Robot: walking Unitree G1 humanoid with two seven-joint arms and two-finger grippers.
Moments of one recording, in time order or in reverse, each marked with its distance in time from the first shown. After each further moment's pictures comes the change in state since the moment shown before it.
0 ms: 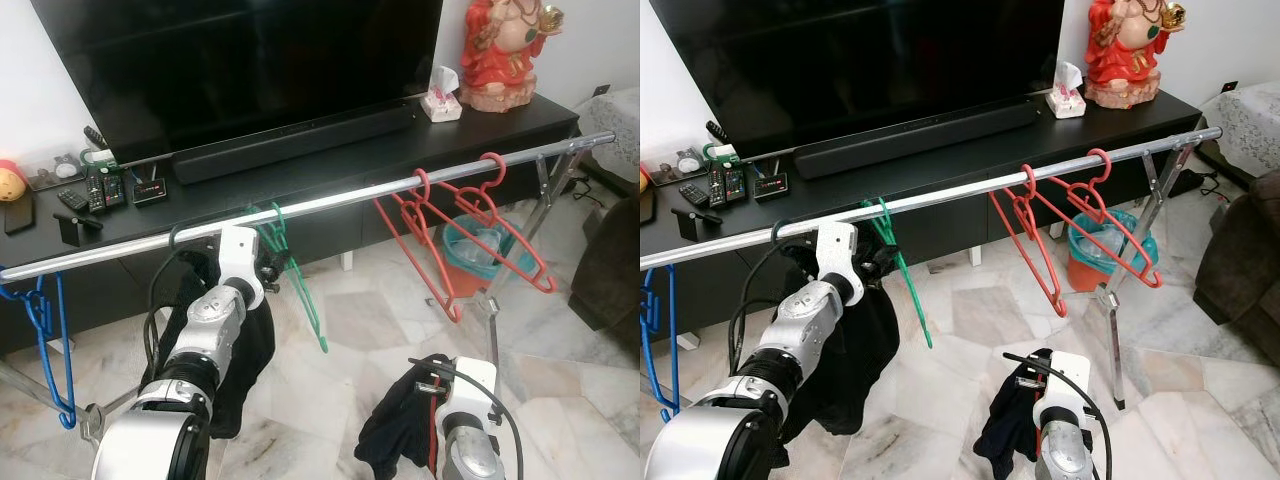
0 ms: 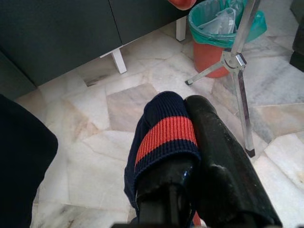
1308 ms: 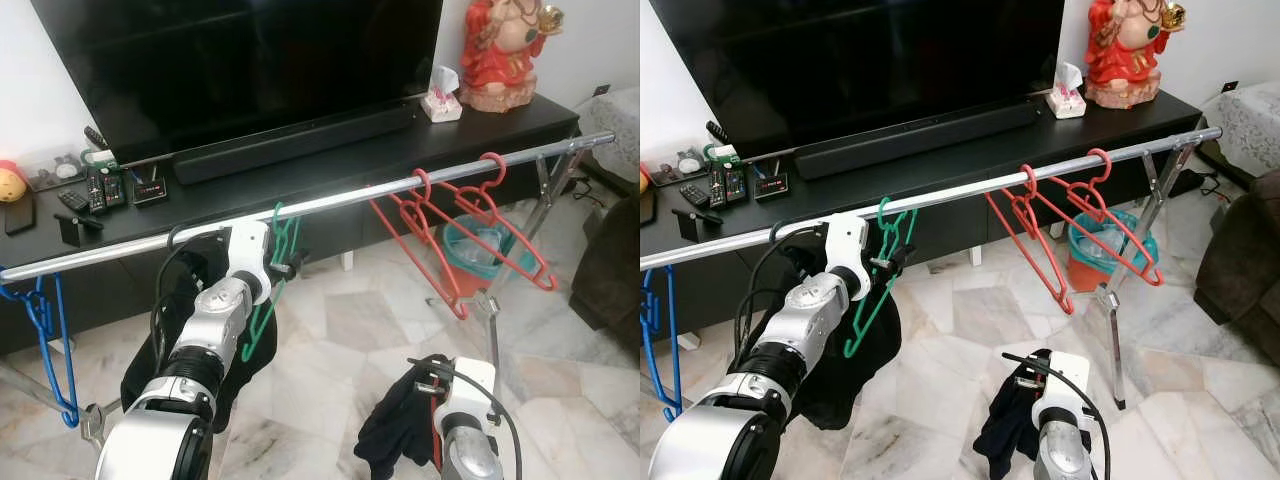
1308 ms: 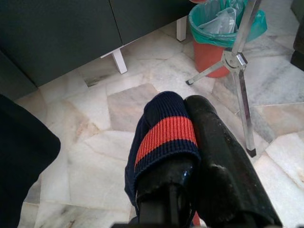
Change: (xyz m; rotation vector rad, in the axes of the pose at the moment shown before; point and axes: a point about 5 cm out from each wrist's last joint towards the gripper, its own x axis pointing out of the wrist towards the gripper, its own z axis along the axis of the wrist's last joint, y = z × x) left arm 0.005 -0.011 0.010 0.078 0.009 -0.020; right arm 0.000 0.001 0.000 0.003 0.000 -0.001
